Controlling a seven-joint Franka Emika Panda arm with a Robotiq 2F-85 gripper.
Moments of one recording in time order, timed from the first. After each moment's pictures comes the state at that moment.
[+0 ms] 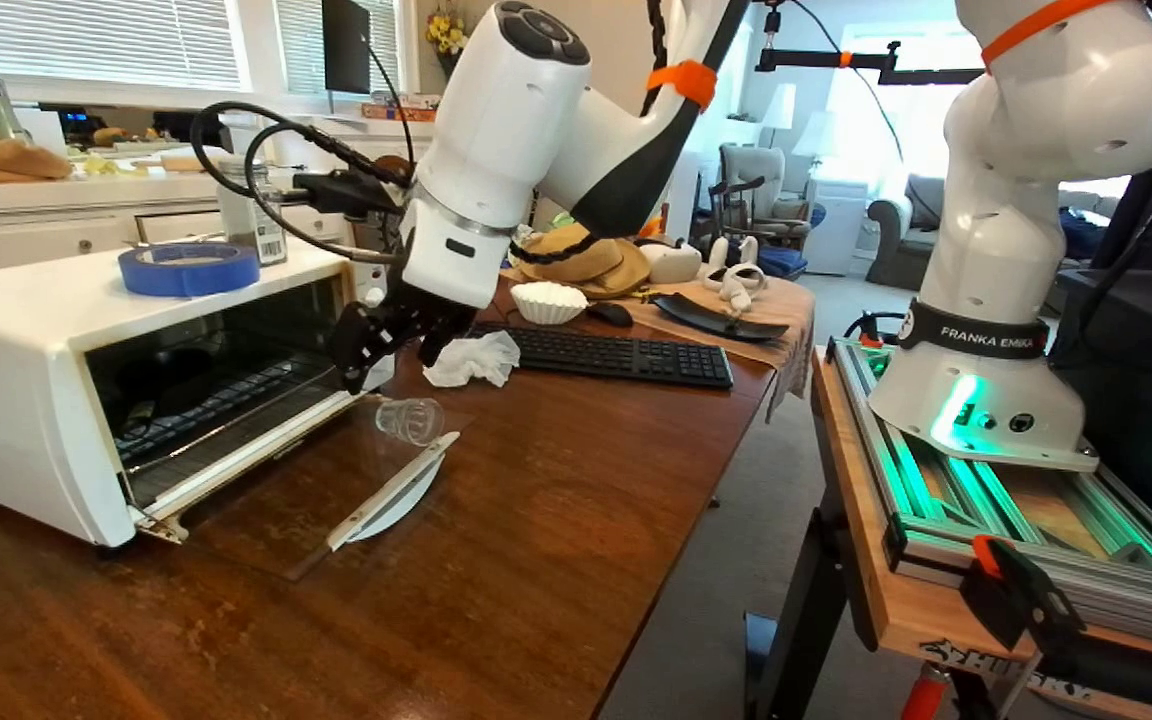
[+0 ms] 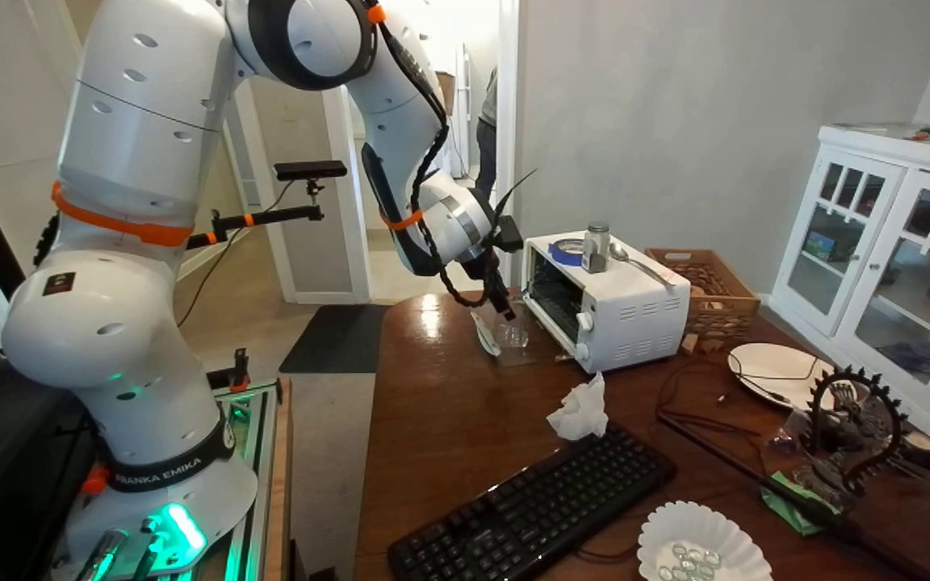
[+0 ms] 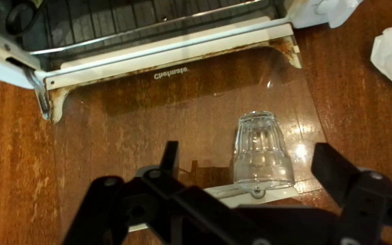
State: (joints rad) arm 0.14 0.46 0.29 -2.12 -1.38 2.76 -1.27
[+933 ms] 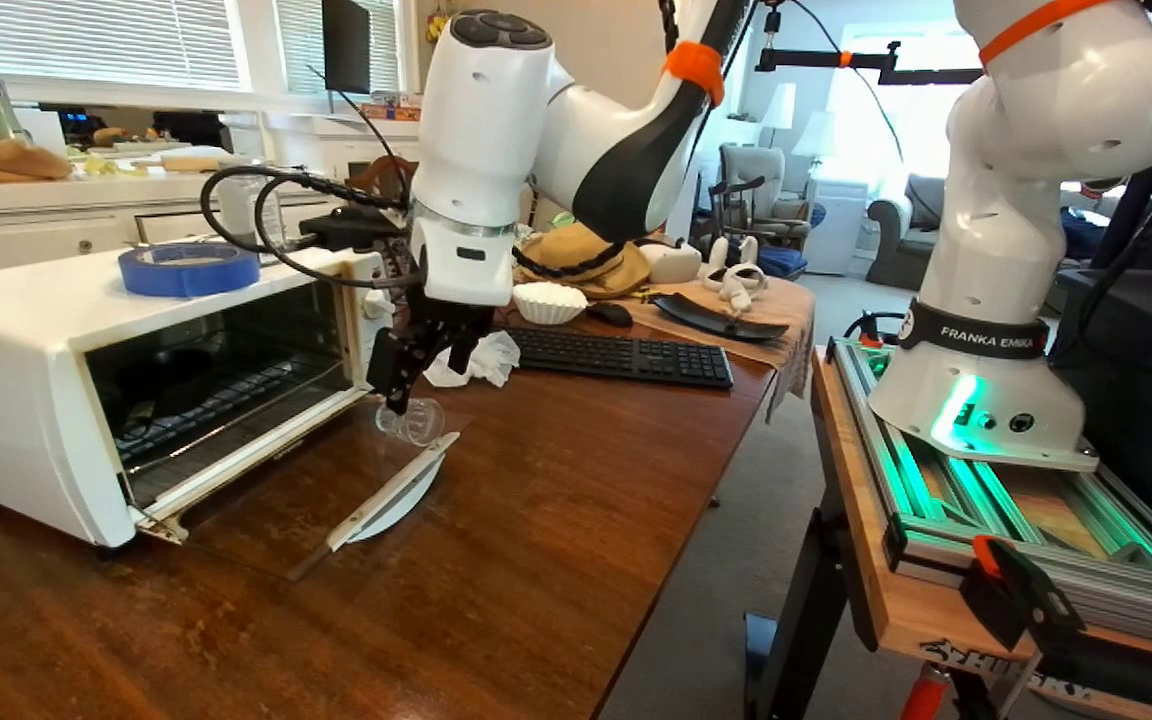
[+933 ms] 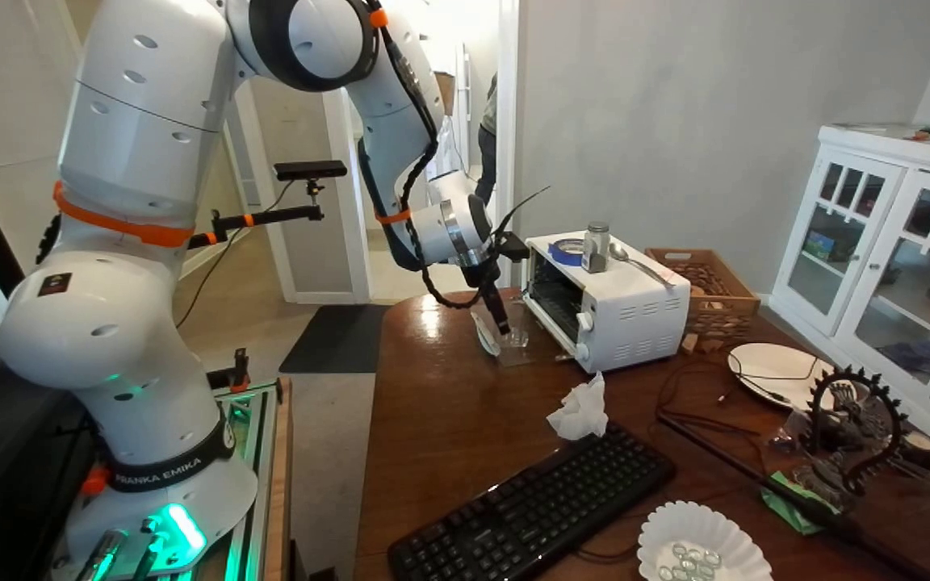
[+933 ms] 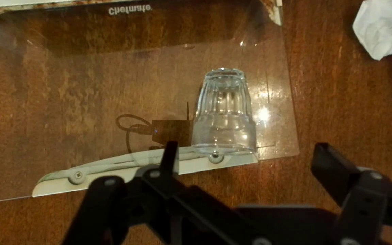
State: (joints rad) arm 0.12 0.47 0.32 -2.16 -1.02 2.68 -1.70
